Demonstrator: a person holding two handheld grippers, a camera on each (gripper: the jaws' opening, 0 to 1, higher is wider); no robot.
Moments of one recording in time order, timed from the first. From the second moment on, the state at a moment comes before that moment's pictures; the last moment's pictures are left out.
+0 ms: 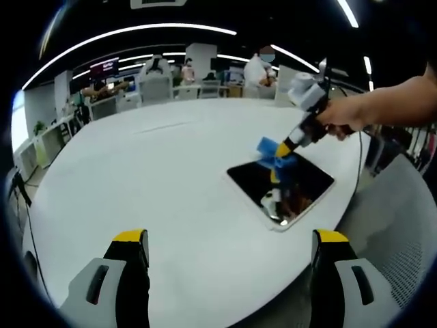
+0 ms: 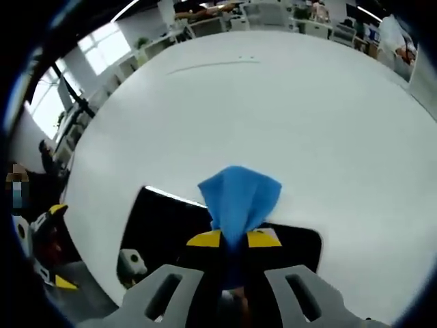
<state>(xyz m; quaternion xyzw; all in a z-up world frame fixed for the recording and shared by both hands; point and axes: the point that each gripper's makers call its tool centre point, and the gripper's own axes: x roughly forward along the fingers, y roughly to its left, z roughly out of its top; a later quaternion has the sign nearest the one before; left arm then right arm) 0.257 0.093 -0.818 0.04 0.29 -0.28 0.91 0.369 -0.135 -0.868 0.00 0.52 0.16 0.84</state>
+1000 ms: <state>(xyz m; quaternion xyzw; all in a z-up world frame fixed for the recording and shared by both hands) 0.256 0.091 -0.817 0.04 0.29 -0.28 0.91 0.314 -0.135 -0.870 0.02 0.53 0.17 0.83</state>
